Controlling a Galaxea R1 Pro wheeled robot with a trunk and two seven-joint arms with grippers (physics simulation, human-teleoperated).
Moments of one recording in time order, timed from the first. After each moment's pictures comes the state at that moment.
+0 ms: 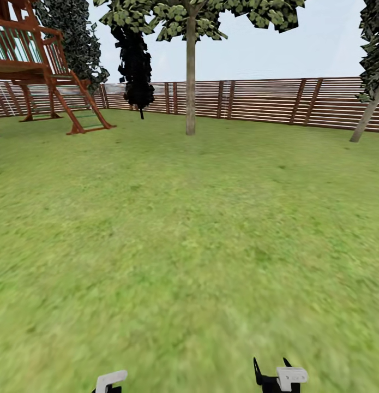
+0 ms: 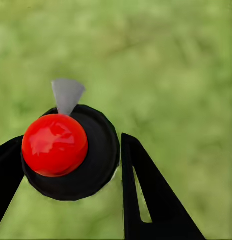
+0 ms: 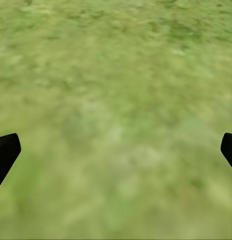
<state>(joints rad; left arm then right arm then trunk) -0.37 -0.02 0.22 -0.15 -0.08 -0.30 0.10 -0.30 -0.02 -0.28 -0.21 0.26 -0.80 0.02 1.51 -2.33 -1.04</state>
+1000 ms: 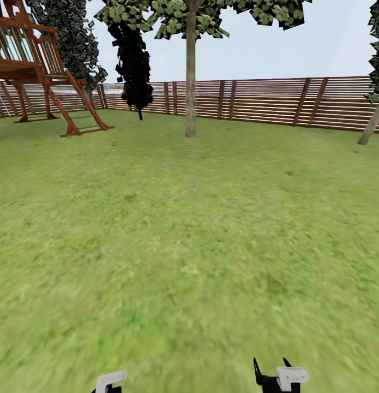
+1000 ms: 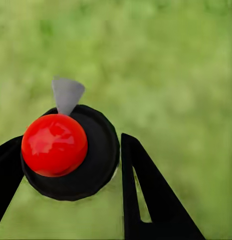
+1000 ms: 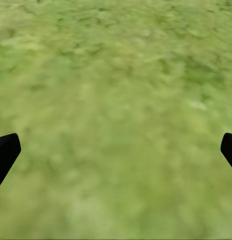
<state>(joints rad) -0.37 -0.02 0.22 -0.15 -0.08 -0.30 0.10 -0.30 -0.02 -0.28 -0.21 0.26 -0.80 0.02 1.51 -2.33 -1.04</state>
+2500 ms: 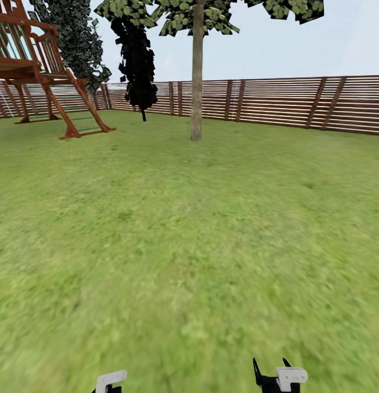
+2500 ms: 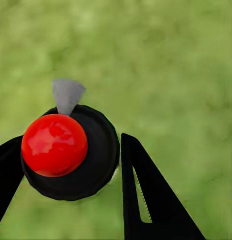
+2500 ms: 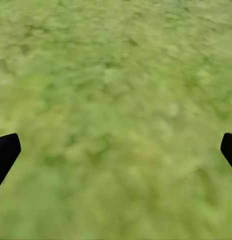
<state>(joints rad) -0.37 -0.02 0.22 -0.15 -0.08 -0.30 0.10 -0.30 -0.02 -0.28 -0.21 0.26 -0.80 0.02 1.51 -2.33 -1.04</state>
